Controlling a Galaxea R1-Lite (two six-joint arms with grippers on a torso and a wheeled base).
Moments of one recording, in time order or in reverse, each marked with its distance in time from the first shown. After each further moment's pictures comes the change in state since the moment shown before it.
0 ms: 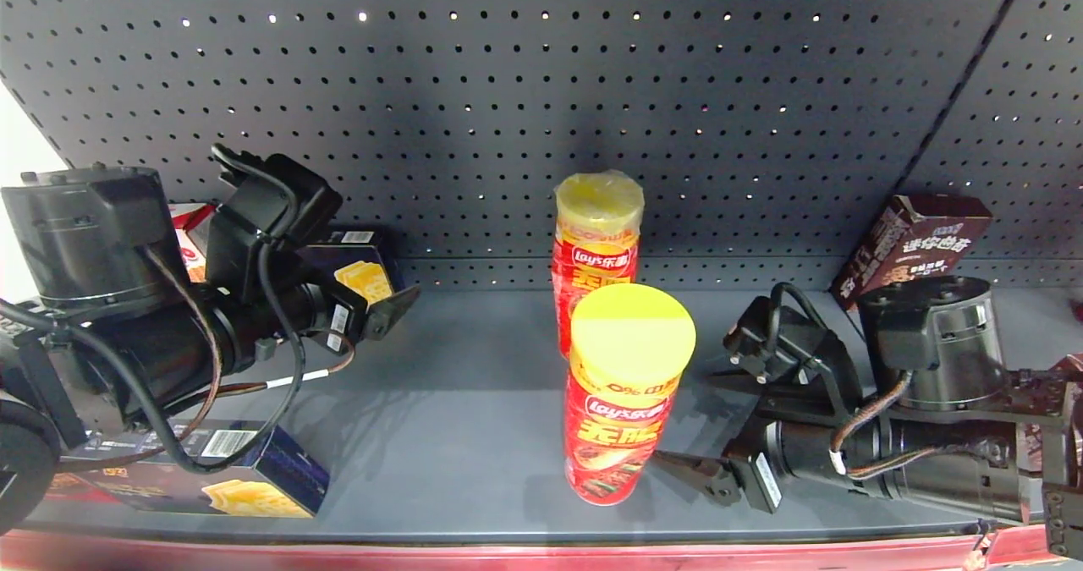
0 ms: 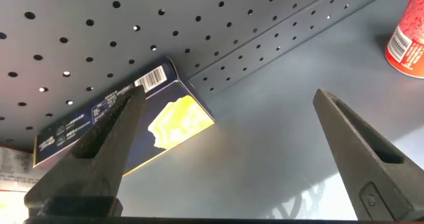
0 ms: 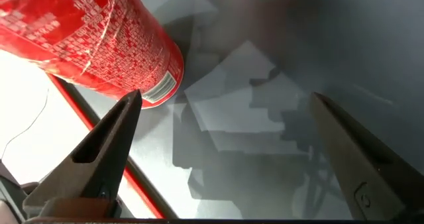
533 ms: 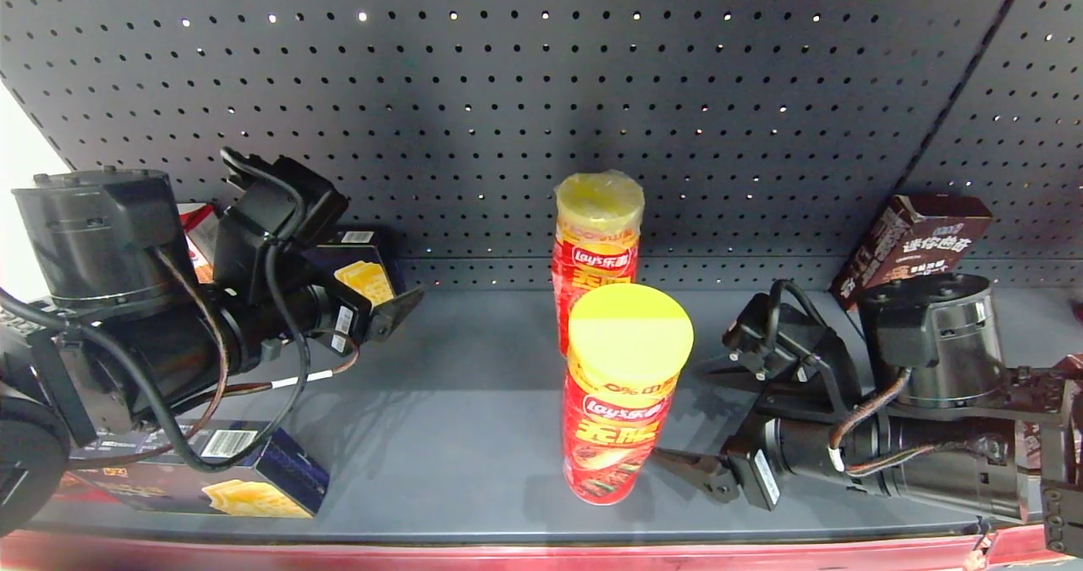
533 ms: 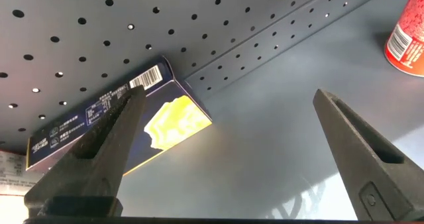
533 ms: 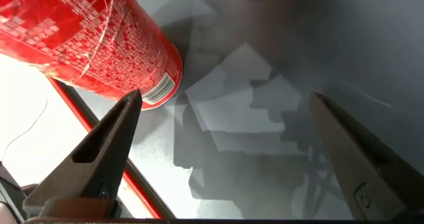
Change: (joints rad) left arm 0.001 0.013 -0.003 -0.003 -0.006 0.000; right arm 0.001 0.001 -0.006 0.000 0.000 0.001
